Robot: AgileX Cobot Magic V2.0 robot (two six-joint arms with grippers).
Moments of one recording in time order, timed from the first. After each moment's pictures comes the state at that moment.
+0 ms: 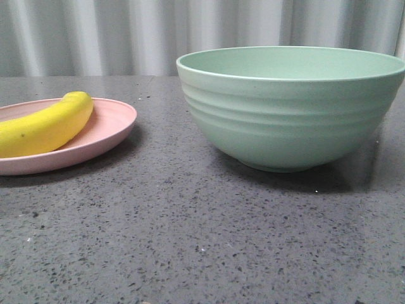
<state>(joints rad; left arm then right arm) -0.05 0.60 -0.49 -0.20 0.20 0.14 -0.06 0.44 -0.35 0.08 0.35 -0.02</state>
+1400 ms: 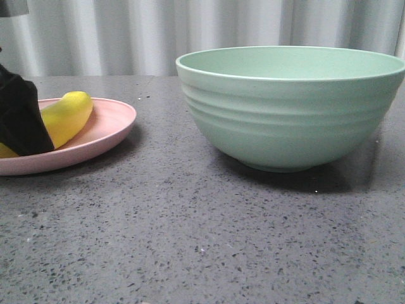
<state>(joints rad) -0.38 1.38 -0.89 -0.18 0.68 0.24 -0.06 0.44 -0.35 0.09 0.31 -0.02</state>
